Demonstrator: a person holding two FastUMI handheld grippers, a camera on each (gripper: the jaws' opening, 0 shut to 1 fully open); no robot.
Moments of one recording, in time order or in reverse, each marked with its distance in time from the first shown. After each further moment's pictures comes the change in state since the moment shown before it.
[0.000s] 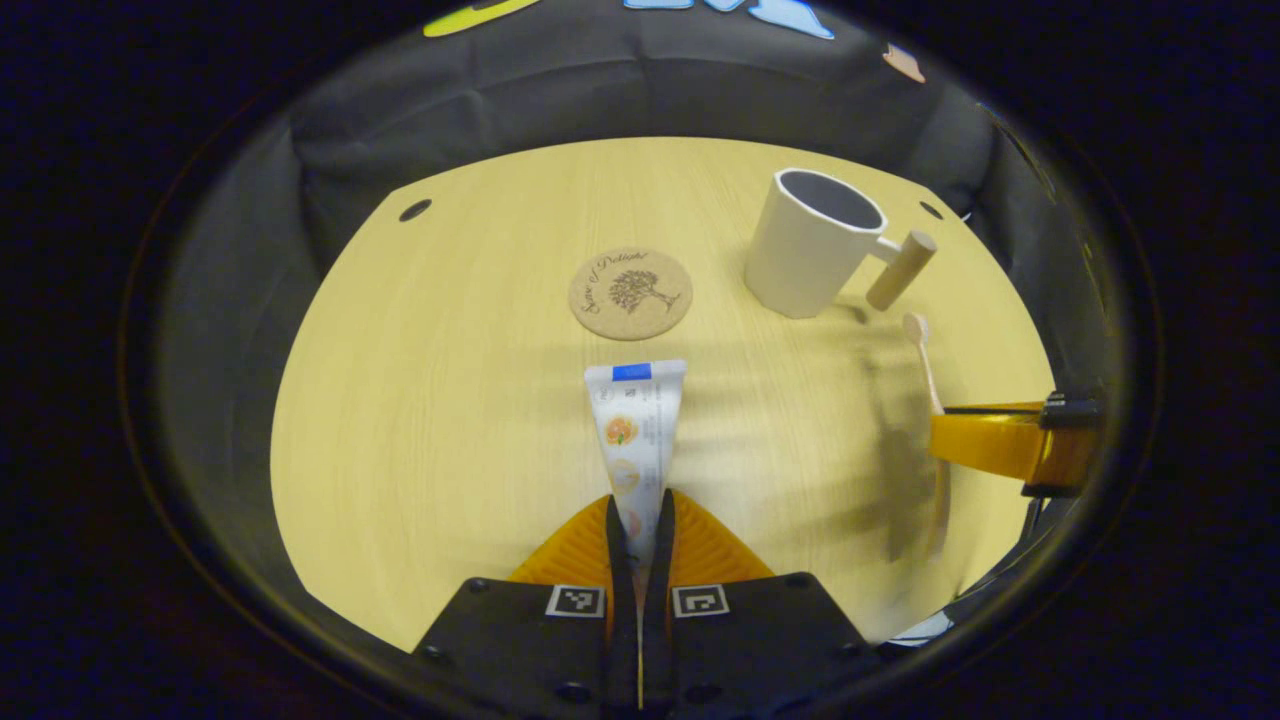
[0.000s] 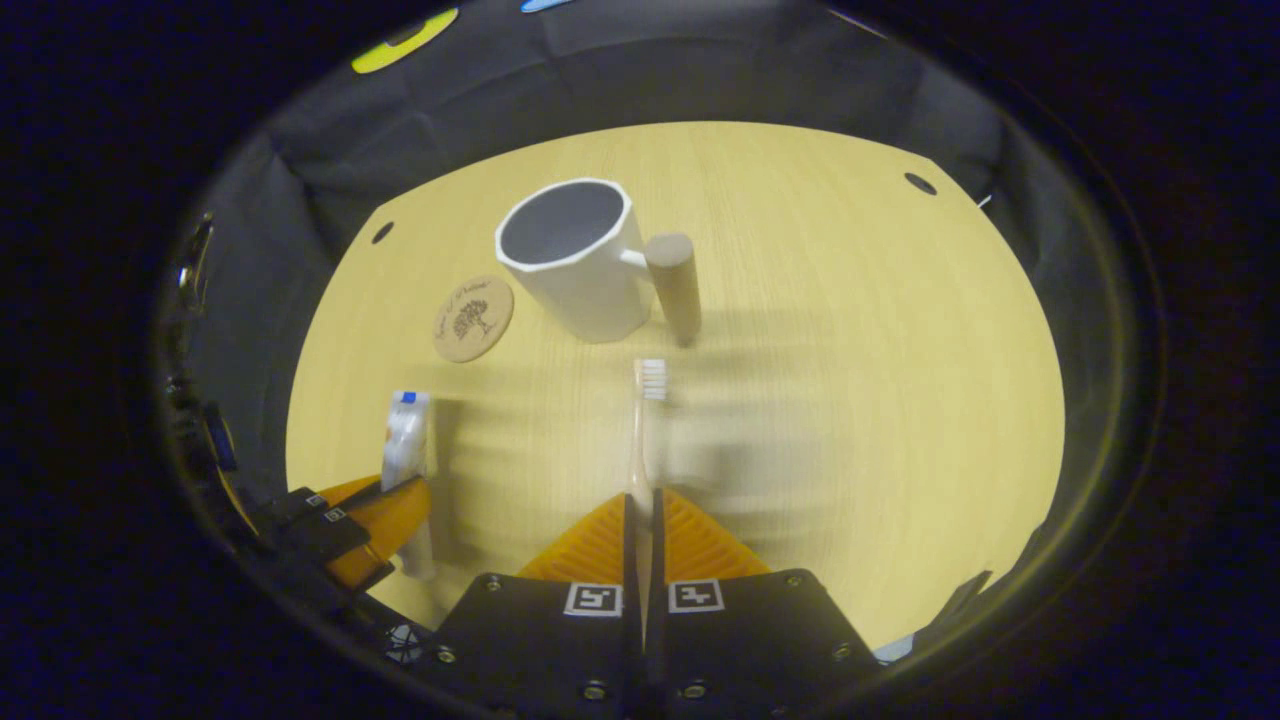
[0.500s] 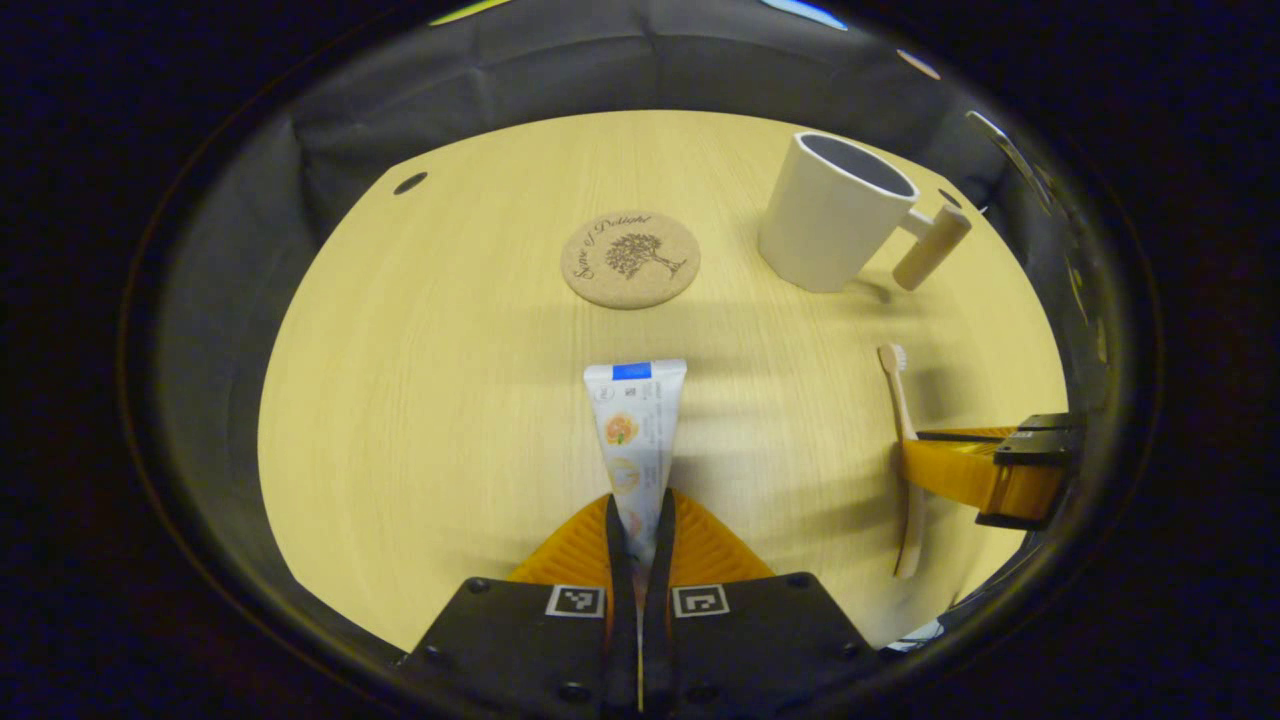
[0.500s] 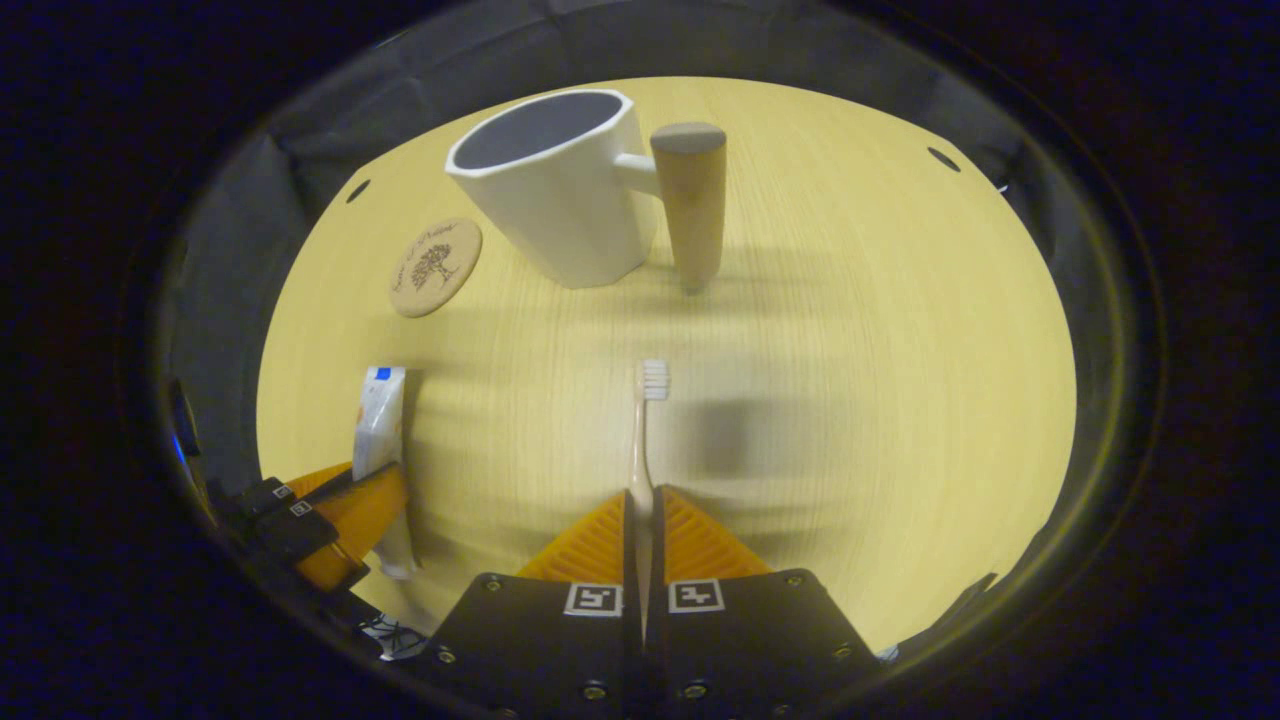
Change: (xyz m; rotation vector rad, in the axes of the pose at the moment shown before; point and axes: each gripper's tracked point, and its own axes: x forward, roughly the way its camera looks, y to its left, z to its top) left arm 0.027 -0.007 -0.019 -0.027 0.077 0.013; right arm 0.053 -0.004 -0.031 -0.027 0.129 -0.041
